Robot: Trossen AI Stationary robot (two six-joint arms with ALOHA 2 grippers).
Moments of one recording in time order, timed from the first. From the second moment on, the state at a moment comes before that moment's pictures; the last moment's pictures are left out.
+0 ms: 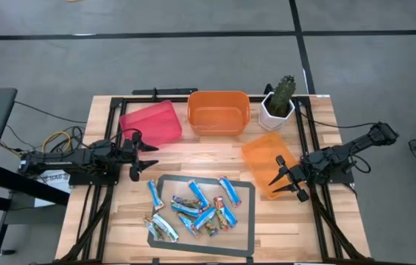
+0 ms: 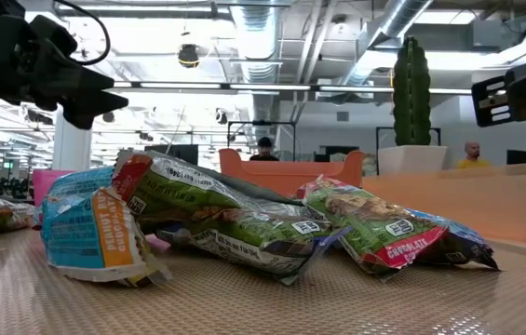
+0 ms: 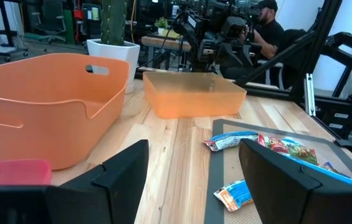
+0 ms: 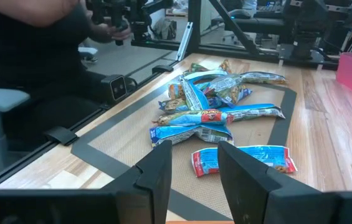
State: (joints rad) left arm 0.07 0.10 0.01 0.03 -0.01 -0.13; right arm 0.41 0.24 0.01 0.02 -0.08 -0.04
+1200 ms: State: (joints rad) left arm -0.38 1.18 0.65 -0.06 -0.26 0.12; right arm 0.41 0.24 0.01 0.02 -0.08 -0.04
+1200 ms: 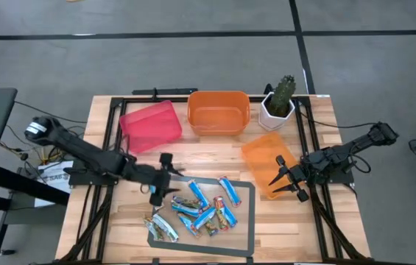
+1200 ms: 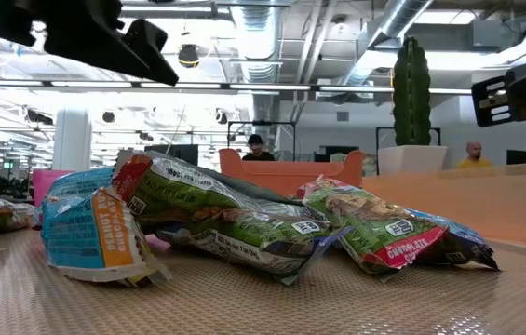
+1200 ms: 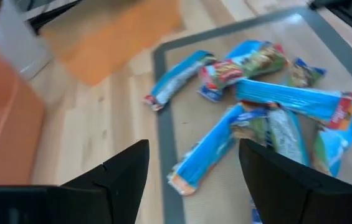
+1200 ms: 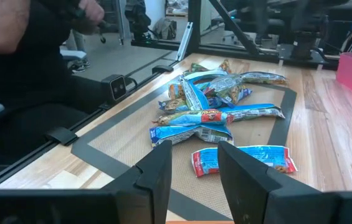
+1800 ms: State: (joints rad) left arm -0.68 1.41 0.70 -0.06 -0.41 0.05; right arm 0.41 0.24 0.01 0.02 -0.08 -0.04
